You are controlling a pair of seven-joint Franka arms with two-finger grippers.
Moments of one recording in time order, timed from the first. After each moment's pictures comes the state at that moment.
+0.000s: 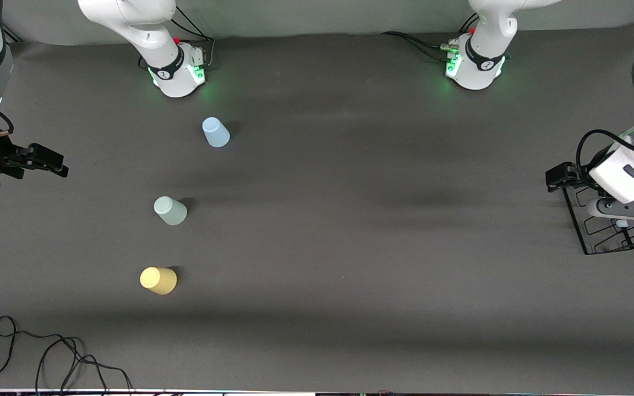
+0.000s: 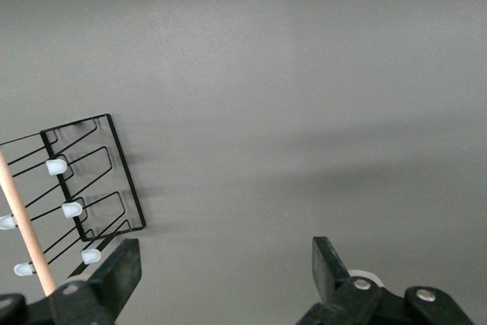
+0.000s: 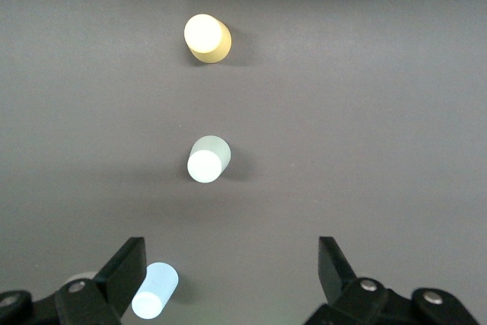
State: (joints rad) left arm 0.11 0.13 -0.18 -1.60 0.08 1.66 0.04; right arm -0.02 0.01 -0.03 -1.66 0.00 1.63 -0.05
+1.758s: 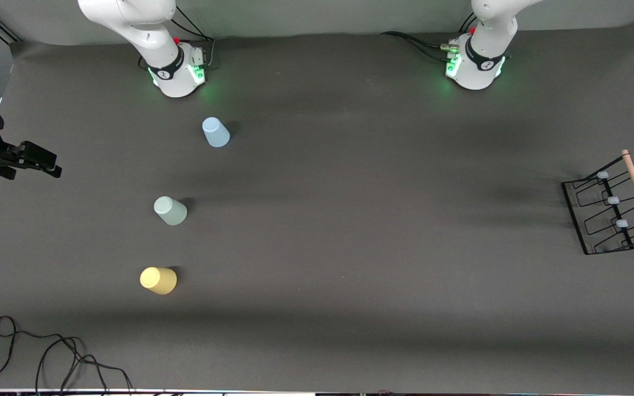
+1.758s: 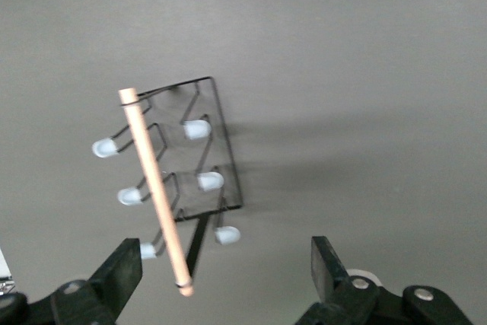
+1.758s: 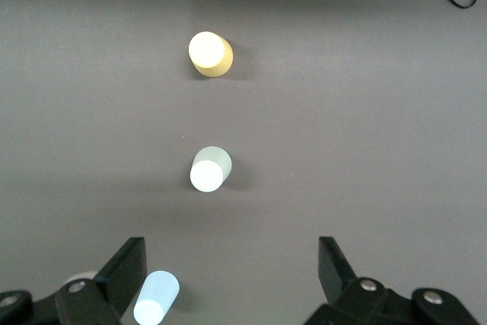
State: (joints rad) left arm 0.48 0.21 -0.17 -1.60 0.08 1.72 0.41; right arm -0.02 0.01 -0.03 -1.62 0.00 1.63 -0.05
